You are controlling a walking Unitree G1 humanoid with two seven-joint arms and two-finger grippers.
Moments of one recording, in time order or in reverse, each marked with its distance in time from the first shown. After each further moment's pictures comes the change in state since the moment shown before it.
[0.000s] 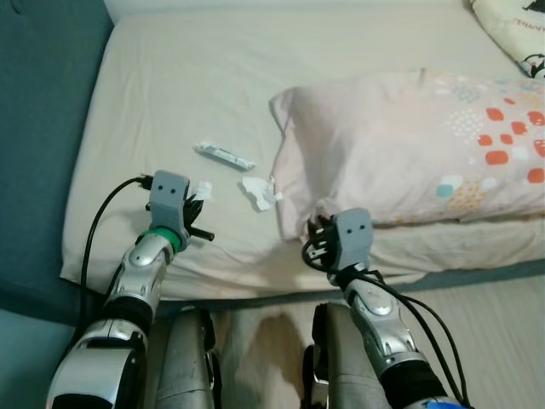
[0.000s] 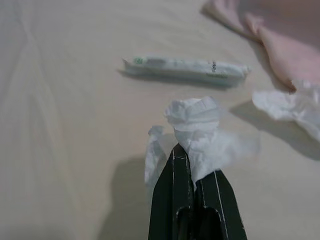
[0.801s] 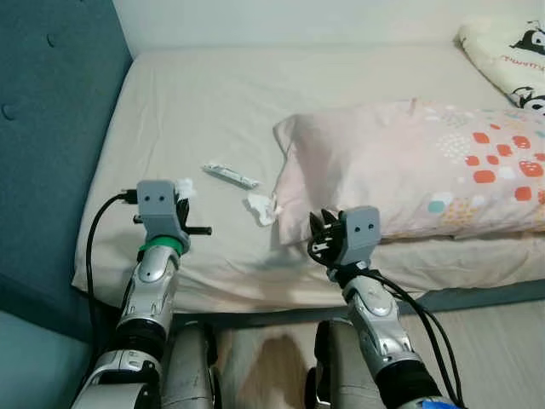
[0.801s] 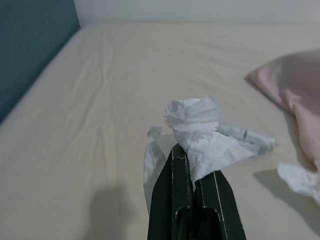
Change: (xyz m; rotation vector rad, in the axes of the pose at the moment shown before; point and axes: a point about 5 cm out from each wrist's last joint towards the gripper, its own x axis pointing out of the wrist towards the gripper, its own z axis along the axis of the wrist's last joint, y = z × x) left arm -0.005 -0.011 0.013 -0.080 -0.107 0.276; right arm 0.005 0.007 0.012 0.051 -0.103 0.004
